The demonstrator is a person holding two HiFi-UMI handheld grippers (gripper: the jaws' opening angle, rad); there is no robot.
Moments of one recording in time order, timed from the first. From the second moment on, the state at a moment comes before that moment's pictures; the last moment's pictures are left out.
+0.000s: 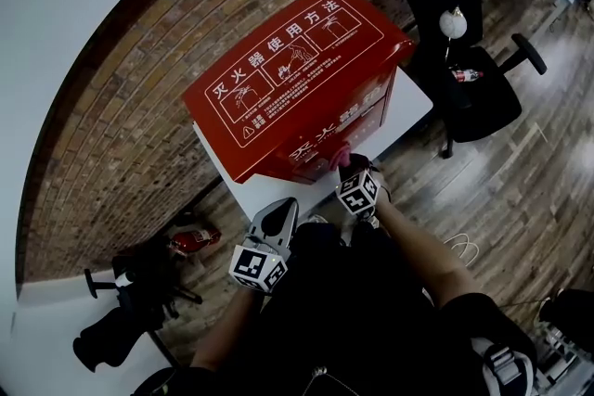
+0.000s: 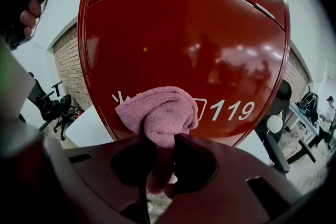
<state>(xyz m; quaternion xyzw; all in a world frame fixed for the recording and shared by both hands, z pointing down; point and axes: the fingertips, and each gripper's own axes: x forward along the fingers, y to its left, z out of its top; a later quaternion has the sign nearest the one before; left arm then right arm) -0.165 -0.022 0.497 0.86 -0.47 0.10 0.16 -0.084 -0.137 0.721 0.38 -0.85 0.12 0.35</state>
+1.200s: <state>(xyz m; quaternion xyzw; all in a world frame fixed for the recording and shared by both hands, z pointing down) -0.194 -0.010 0.499 0.84 -0.51 0.10 0.17 -0.079 -0.139 0.816 0.36 -0.81 0.20 0.42</state>
